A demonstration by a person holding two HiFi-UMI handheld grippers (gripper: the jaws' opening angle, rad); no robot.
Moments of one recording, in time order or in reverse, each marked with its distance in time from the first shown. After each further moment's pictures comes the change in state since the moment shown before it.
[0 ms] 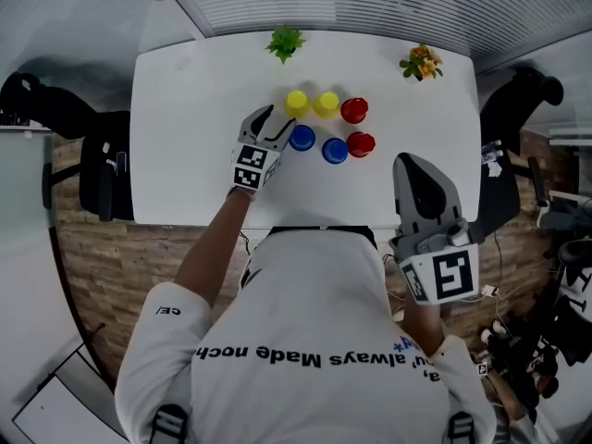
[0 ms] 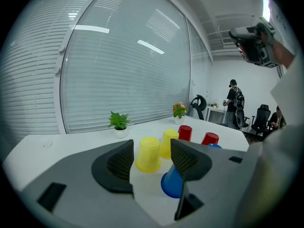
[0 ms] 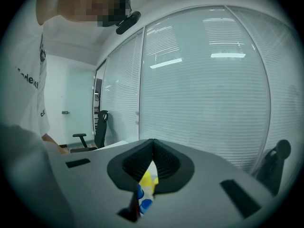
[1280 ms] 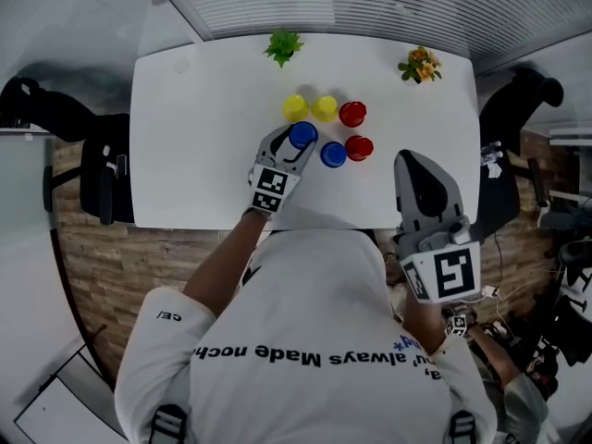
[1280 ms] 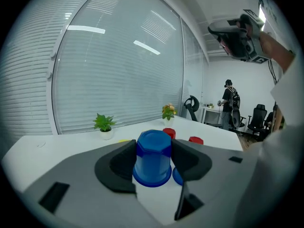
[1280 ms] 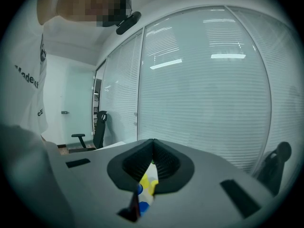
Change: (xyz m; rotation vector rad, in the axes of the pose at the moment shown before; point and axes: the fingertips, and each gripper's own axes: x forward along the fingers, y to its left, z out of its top) left arm -0.003 -0.063 0.006 0.021 -0.009 -0.032; right arm 0.007 -0.012 0.006 -0.006 -0.008 -0.003
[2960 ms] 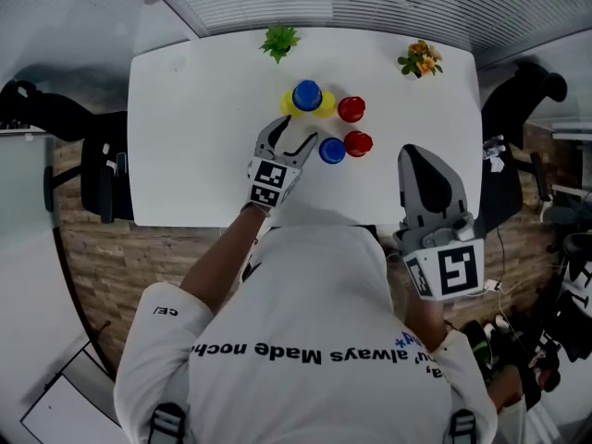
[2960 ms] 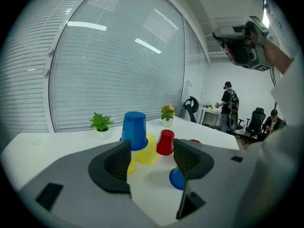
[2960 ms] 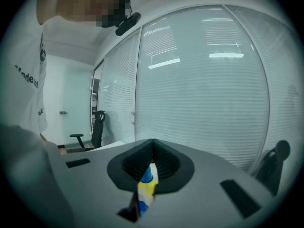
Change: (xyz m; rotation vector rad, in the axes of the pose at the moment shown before) left arm 0.009 0.000 0.006 -0.044 0.025 -0.020; right arm 0.003 -0.014 -0.004 0.012 0.004 -0.014
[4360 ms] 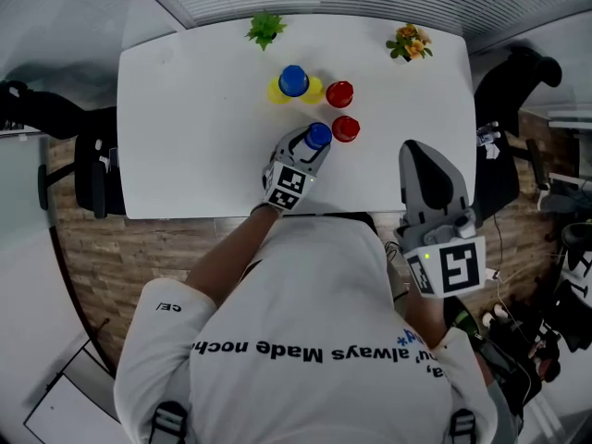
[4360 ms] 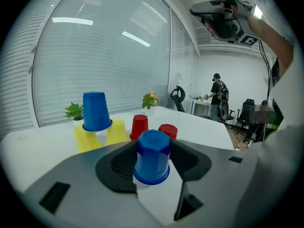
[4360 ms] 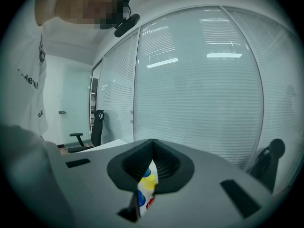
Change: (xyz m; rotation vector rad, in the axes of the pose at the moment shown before) left arm 0.021 -0.083 -0.051 0.088 0.062 -0.093; right arm -0.031 -0.010 -0.010 0.009 0.016 -0.022
